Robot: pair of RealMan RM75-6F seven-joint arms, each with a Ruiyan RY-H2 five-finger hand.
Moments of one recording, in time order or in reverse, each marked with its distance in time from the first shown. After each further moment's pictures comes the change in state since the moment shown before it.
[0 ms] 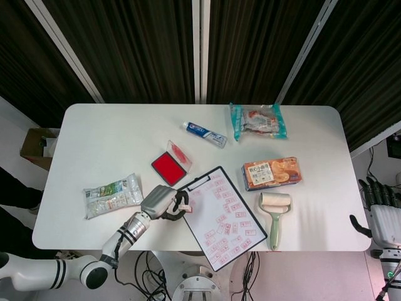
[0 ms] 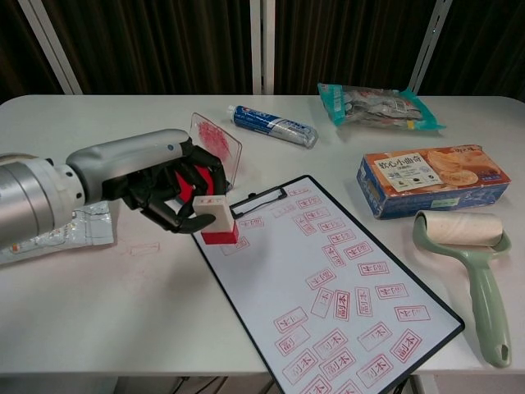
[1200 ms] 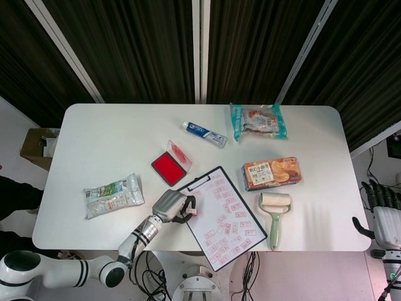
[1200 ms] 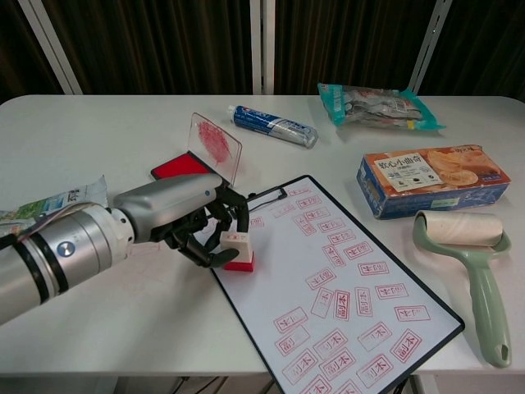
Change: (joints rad) left arm -0.015 -0.198 0.022 0.237 0.017 0.001 0.051; right arm -0.005 -0.009 -0.006 0.039 0.012 -0.019 0.036
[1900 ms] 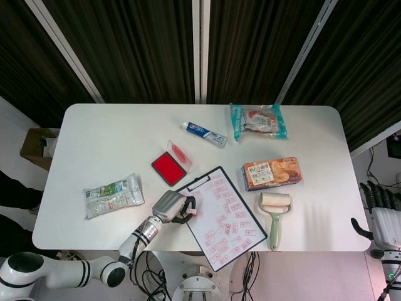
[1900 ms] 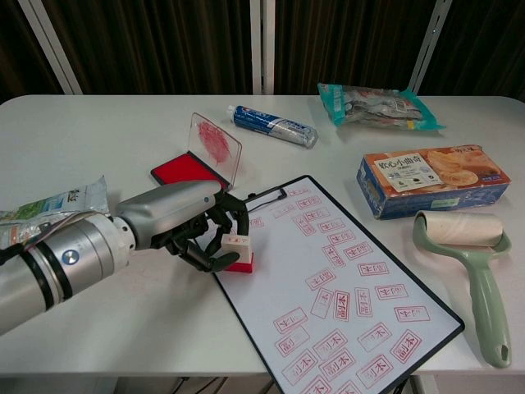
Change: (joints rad) left arm 0.011 -0.028 0.009 0.051 0.006 -0.012 -0.022; right arm -0.001 0.000 -0.005 -0.004 -0.001 -0.007 -0.005
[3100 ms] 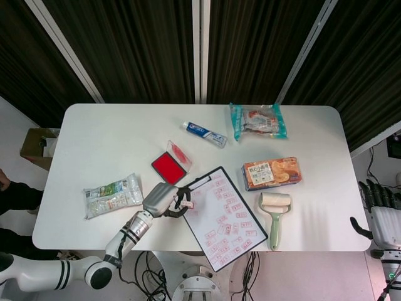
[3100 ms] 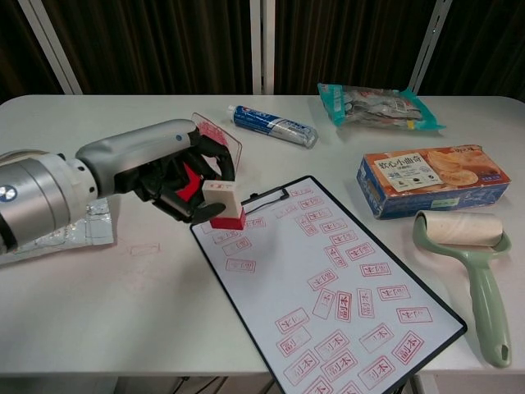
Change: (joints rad) left arm 0.024 0.210 -0.053 -0.294 -0.027 0.042 -0.001; right arm 0.004 0.007 0.001 -0.015 -0.015 0.006 -0.004
